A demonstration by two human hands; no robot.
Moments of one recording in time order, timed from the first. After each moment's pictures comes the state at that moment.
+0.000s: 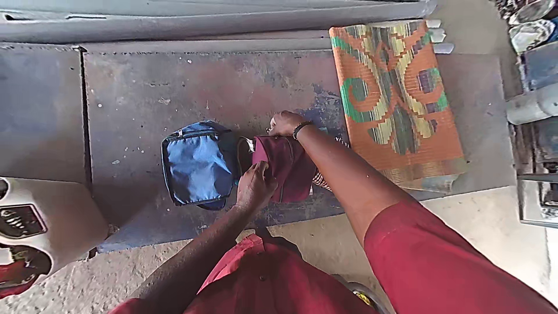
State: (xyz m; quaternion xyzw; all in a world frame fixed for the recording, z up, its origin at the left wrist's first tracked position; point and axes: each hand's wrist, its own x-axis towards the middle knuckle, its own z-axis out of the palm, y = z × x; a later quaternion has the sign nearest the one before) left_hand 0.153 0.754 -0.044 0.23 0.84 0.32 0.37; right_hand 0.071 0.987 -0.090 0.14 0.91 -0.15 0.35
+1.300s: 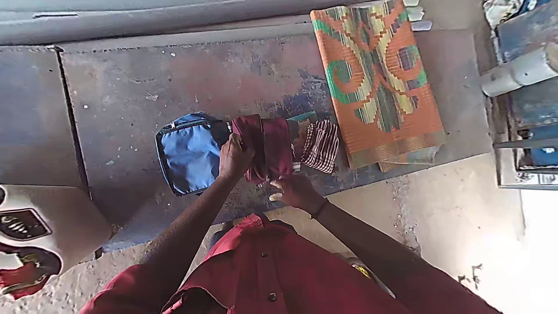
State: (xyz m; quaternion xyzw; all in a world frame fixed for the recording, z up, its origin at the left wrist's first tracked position) left_hand 0.116 0.744 -0.063 0.20 0.89 0.28 0.30; right_hand 0.291 0.859 -0.038 0.15 0.90 -0.23 0.34
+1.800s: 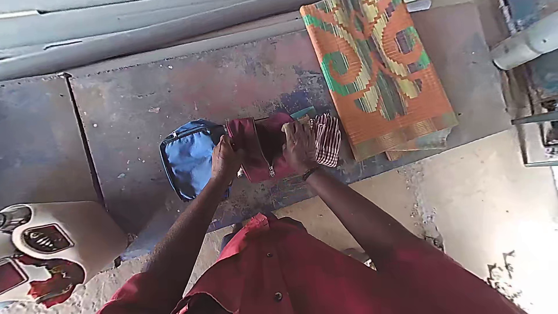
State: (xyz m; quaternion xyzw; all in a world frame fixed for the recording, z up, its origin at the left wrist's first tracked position) left_hand 0.098 0.734 -0.058 0.20 0.89 0.26 0.31; right_hand 0.234 0.906 -0.070 0.28 0.96 -0.07 -0.02
